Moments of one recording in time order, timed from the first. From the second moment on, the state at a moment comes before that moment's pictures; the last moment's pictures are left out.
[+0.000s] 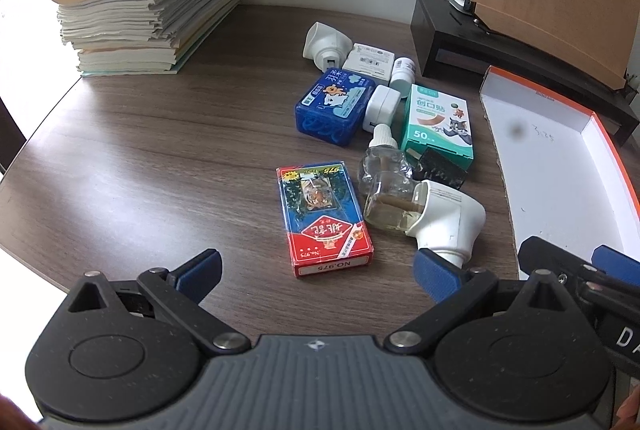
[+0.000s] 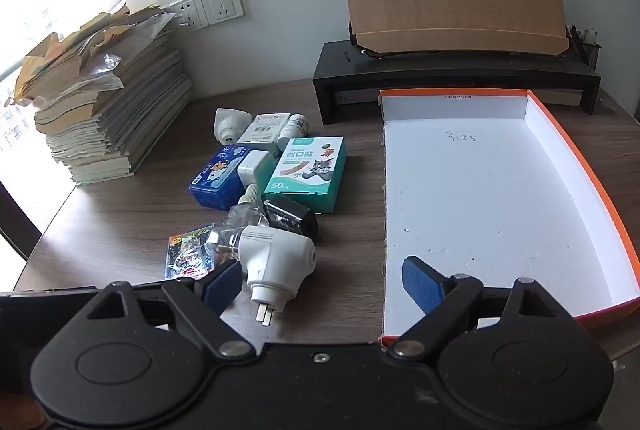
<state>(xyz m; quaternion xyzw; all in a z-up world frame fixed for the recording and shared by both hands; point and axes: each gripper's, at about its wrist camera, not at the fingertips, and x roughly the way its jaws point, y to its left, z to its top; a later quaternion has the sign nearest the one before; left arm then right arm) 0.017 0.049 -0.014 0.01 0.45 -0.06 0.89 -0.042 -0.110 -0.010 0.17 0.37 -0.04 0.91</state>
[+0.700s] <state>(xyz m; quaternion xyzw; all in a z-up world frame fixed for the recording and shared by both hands) 0.025 0.051 -0.027 0.02 0.47 -0.07 0.88 -0.034 -0.106 -0.019 0.16 0.38 -0.04 0.91</state>
